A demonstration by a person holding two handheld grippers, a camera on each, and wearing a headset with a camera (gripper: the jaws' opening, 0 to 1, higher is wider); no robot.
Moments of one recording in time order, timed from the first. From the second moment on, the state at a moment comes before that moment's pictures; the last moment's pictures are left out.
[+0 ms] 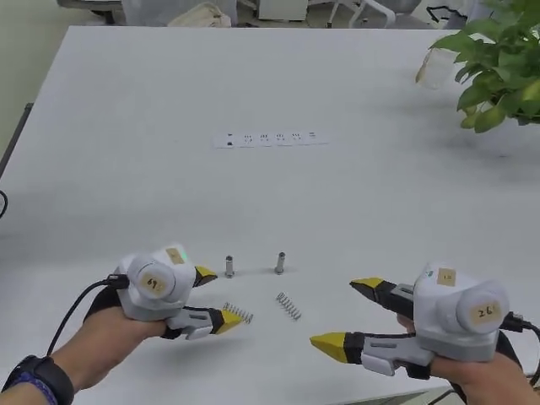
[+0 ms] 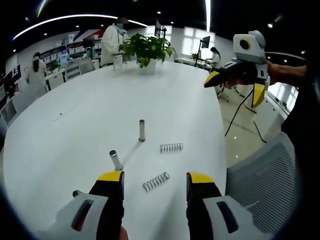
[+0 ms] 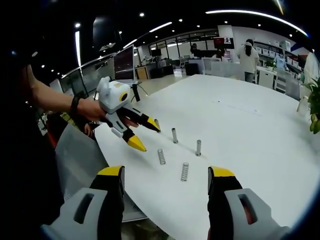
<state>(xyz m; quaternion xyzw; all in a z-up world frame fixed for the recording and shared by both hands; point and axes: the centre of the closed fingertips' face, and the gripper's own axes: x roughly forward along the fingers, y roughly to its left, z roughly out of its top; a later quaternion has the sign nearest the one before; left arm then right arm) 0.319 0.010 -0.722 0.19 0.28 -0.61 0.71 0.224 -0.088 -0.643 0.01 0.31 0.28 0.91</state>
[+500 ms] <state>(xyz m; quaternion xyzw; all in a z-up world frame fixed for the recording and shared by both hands) 0.313 0.000 -0.747 0.20 0.30 -0.62 0.69 0.218 -0.091 -0.642 0.02 0.31 0.27 0.91</state>
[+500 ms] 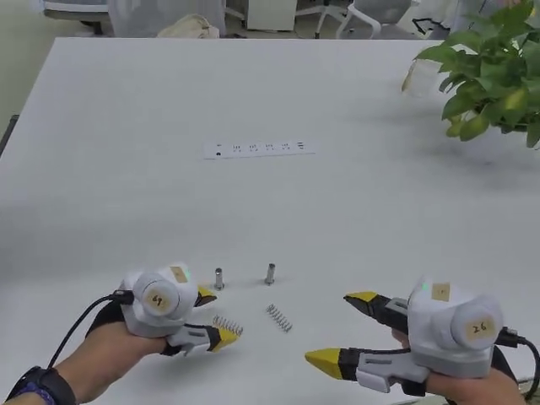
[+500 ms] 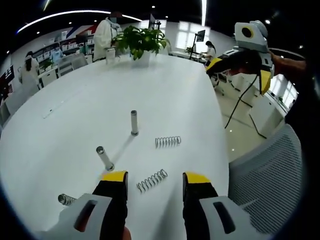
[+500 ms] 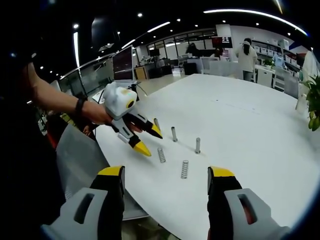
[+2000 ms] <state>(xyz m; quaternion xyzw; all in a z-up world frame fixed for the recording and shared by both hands) 0.311 0.007 -0.791 0.26 0.34 -0.61 0.67 0.209 -0.094 -0.648 0.02 0.32 0.27 0.91</state>
